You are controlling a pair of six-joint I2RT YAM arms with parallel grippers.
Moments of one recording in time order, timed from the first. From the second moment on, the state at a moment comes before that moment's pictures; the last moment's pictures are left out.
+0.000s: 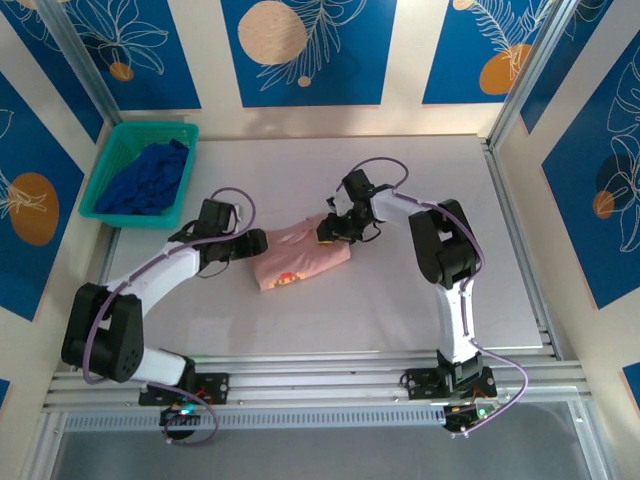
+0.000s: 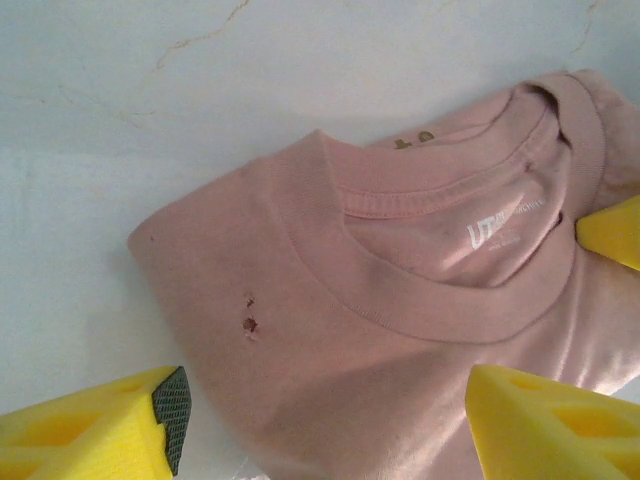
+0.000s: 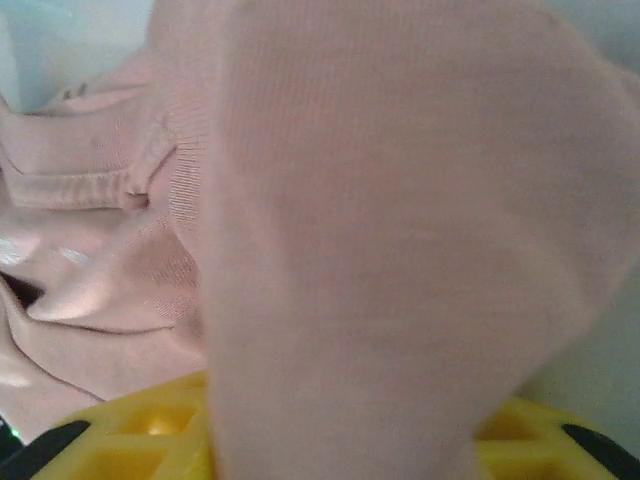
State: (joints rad) left arm -0.31 1.40 0.83 -0.36 0.18 -0.46; right arm 0.42 2.15 1.48 -0.59 -0.60 0.32
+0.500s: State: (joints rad) left arm -0.31 1.16 0.82 -0.44 0.18 -0.46; right arm 0.22 2.01 1.47 -0.73 -0.33 0.19
